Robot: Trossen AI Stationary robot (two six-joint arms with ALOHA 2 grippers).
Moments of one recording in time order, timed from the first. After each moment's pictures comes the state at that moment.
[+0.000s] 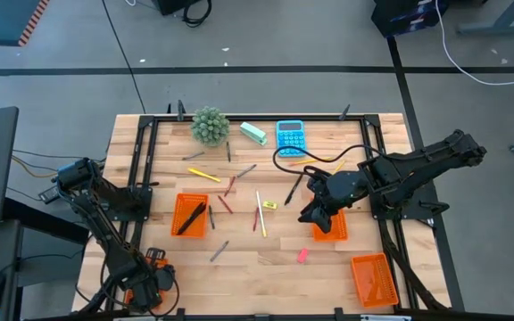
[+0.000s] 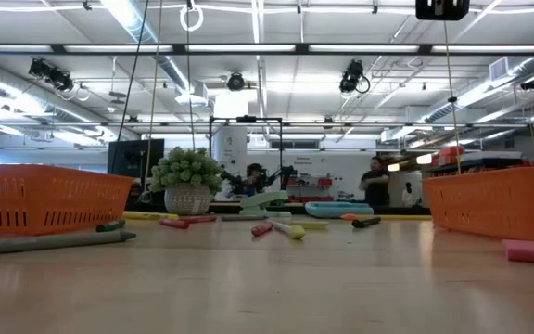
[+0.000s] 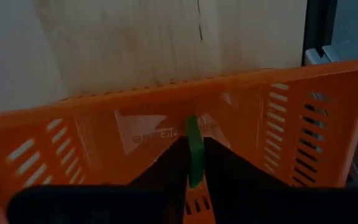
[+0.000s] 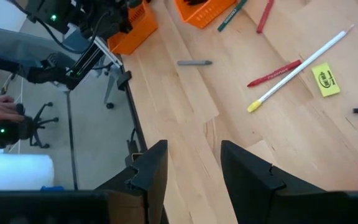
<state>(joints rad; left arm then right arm) -1.09 1.59 0.93 -0.70 0.12 -0.92 0.32 1.22 1.16 -0.64 0.00 0.94</state>
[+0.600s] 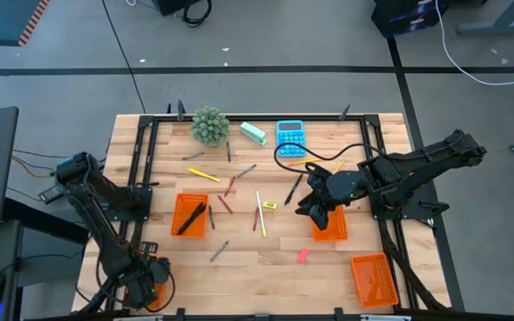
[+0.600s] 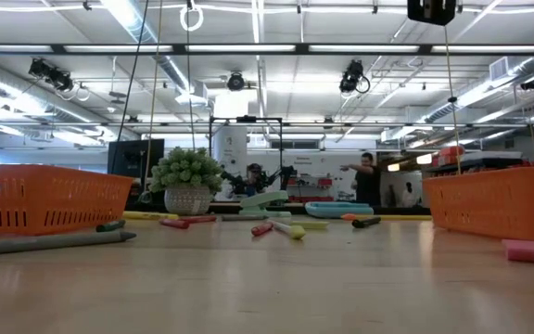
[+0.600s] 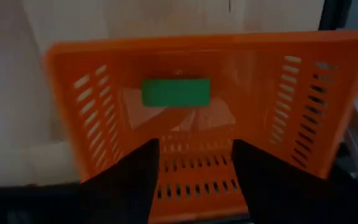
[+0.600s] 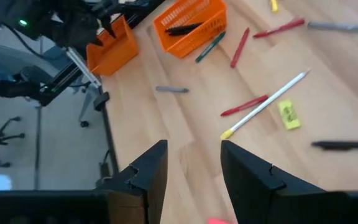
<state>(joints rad) -1.08 1.52 0.99 -0.92 0.14 -0.99 0.32 1.22 1.16 -0.64 0.15 0.85</state>
